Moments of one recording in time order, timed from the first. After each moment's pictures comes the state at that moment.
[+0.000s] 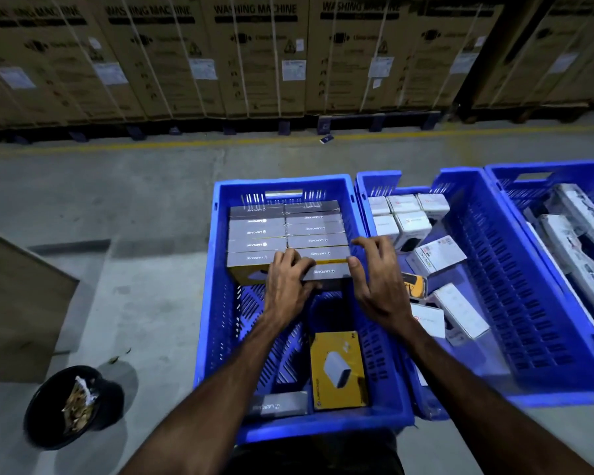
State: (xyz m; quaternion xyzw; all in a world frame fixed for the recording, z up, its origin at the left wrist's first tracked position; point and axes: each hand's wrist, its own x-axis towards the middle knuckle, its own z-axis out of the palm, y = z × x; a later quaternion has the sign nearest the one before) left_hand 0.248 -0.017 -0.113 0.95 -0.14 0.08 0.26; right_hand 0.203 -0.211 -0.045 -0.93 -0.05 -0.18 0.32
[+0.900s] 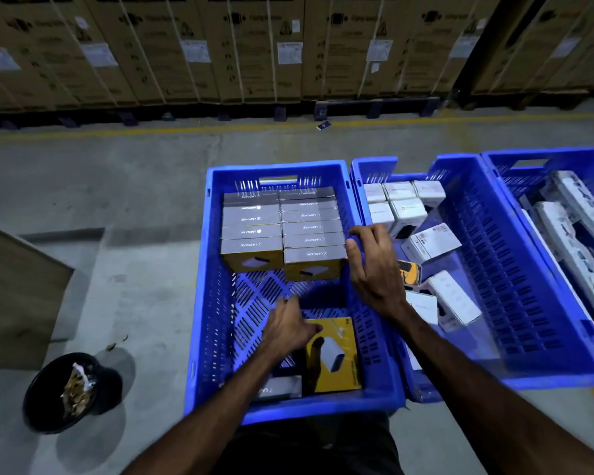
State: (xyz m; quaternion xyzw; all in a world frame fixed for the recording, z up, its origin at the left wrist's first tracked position) left_hand 0.172 -0.020 -0.139 0.93 0.01 -0.25 0.28; right_hand 0.206 -0.214 -0.046 -0.92 -0.02 -0.18 0.34
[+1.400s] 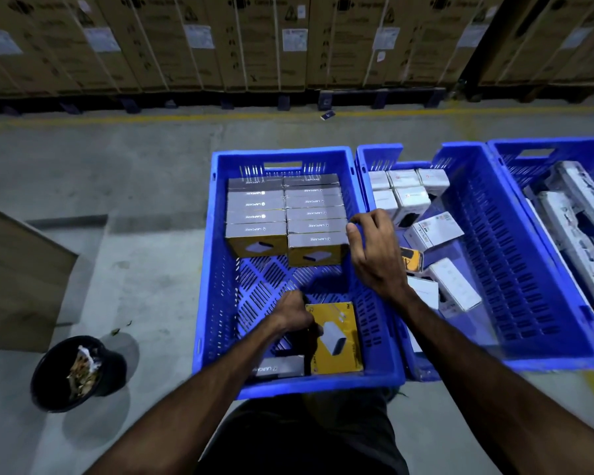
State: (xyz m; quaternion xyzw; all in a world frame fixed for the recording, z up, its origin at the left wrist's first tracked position) left_hand 0.187 -0.012 -0.180 0.84 0.05 -0.40 0.36; right_hand 0.208 -0.213 -0.049 -0.94 -0.02 -0.17 0.31
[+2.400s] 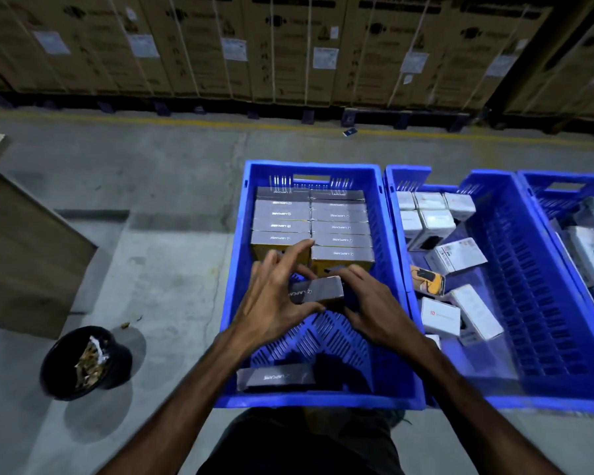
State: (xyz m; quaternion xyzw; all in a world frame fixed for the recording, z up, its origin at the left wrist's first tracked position) left_hand 0.157 0.056 -0.010 0.91 -0.17 0.03 0.38; right_hand 0.156 -0.175 -0.031 -0.92 -0.21 0.04 0.32
